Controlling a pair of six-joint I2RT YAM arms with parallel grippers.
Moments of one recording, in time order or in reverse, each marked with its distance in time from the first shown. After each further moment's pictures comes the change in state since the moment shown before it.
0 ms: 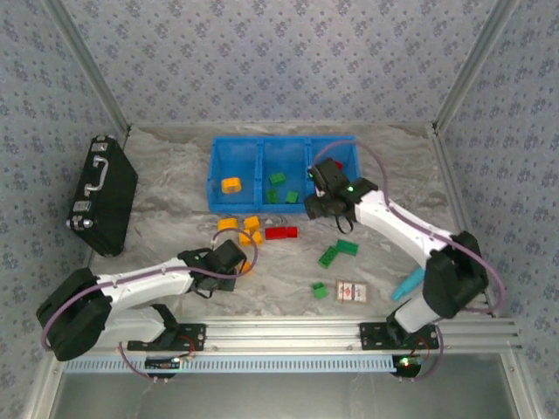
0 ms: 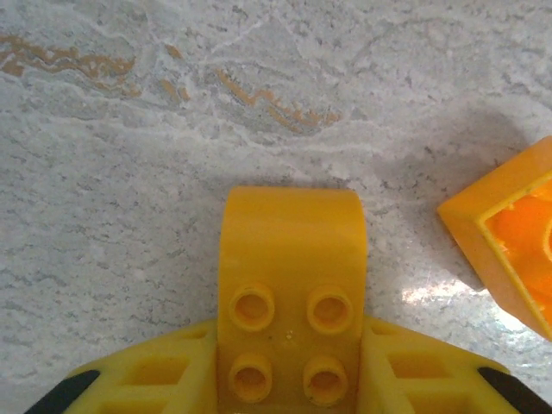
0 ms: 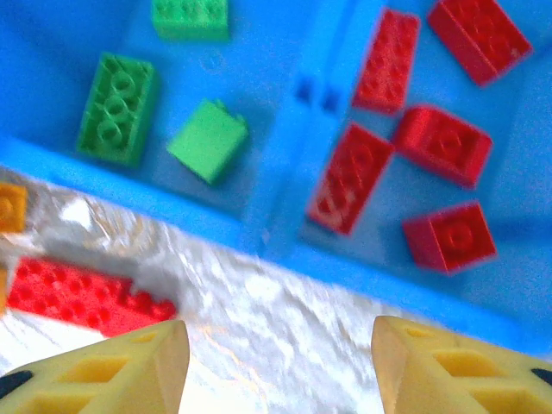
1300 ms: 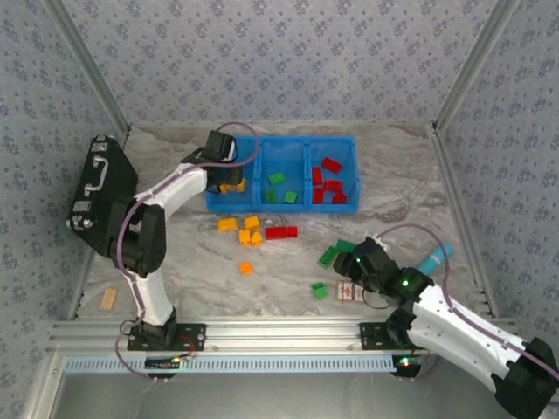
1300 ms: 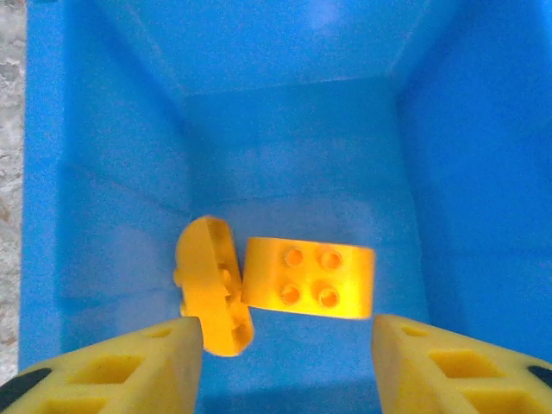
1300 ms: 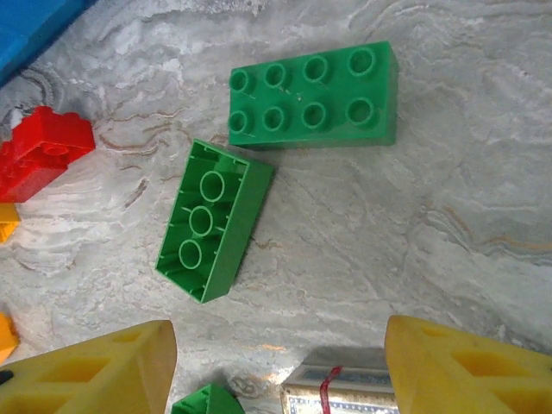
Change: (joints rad) left arm 0.525 0.641 0.900 0.109 0.097 0.472; right arm 0.105 -0.769 -0.801 0.148 -0.073 0.822
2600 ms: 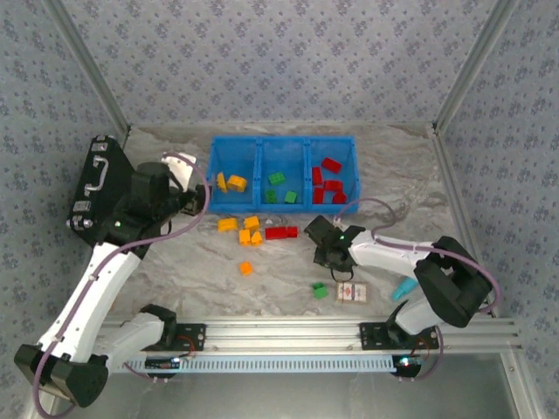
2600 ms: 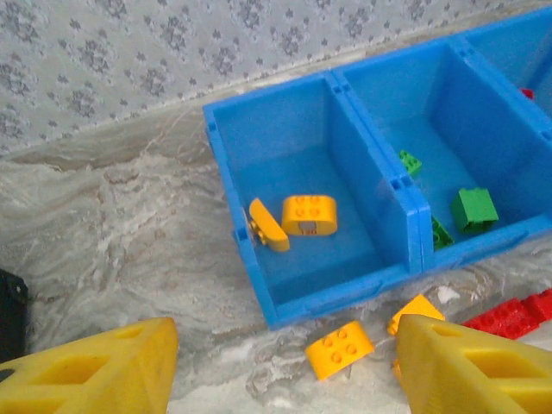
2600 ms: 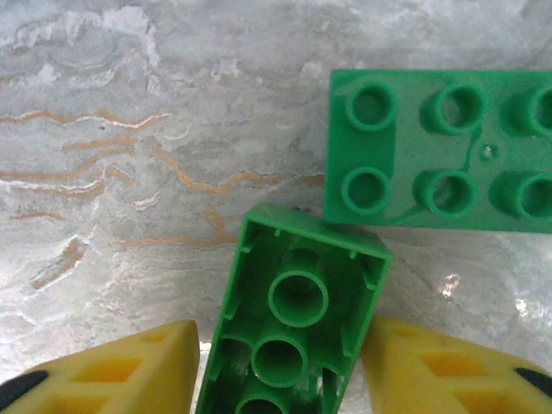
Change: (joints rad) left arm 0.014 -0.896 -0.356 -0.163 0.079 0.253; right arm 0.058 0.761 0.375 0.009 0.072 -0.013
